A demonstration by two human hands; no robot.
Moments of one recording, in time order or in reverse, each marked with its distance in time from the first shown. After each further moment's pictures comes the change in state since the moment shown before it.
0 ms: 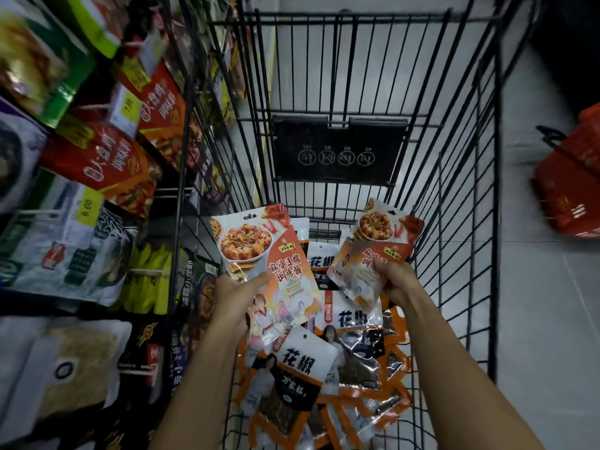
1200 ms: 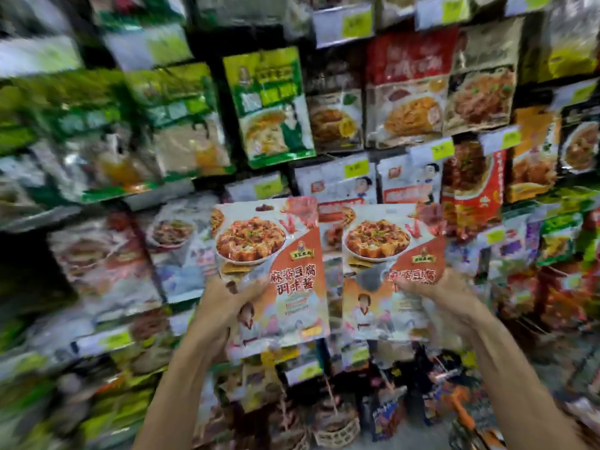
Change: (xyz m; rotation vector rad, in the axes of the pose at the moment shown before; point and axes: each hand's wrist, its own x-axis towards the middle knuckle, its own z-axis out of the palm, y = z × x) left_hand -0.747 -0.113 -0.316 -0.234 1.069 0.575; right_hand -0.662 0.076 0.042 -0.751 -1.604 -0.650
